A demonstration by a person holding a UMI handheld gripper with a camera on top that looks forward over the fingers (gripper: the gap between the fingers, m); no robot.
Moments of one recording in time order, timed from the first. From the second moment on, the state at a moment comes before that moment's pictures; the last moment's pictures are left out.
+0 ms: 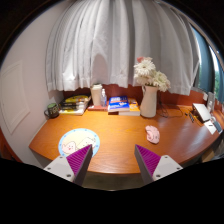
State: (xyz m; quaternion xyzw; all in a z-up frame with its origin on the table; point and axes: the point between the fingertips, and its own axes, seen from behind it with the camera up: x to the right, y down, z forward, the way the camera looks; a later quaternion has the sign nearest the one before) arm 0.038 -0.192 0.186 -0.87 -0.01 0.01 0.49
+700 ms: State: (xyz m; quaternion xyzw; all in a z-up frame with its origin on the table) arm 0.243 -0.025 -0.001 -0.91 0.04 -0.03 0.40
